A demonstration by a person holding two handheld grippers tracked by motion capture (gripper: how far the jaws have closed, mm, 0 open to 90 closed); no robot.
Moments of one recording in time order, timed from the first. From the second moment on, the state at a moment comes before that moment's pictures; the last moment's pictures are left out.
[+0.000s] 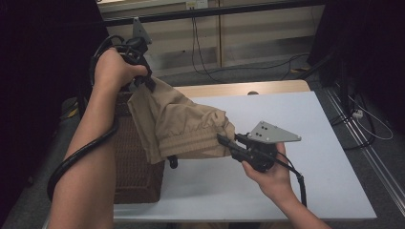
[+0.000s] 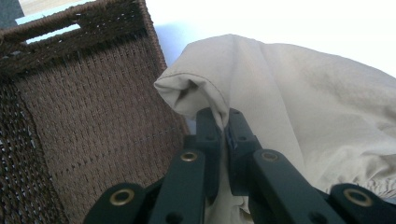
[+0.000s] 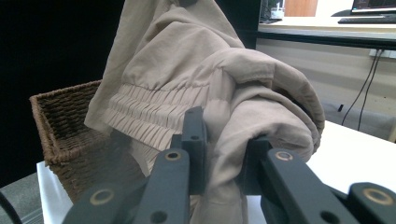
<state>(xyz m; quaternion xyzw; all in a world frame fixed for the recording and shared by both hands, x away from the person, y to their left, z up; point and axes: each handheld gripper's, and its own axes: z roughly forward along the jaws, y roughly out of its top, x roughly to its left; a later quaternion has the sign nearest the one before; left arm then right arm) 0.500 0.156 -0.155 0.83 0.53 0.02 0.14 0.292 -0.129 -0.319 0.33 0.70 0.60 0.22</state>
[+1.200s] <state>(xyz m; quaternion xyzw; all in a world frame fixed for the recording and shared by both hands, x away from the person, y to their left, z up) 0.495 0.210 -0.137 0.81 0.56 0.03 0.15 0.298 -0.081 -0.308 0.30 0.70 0.61 0.21</state>
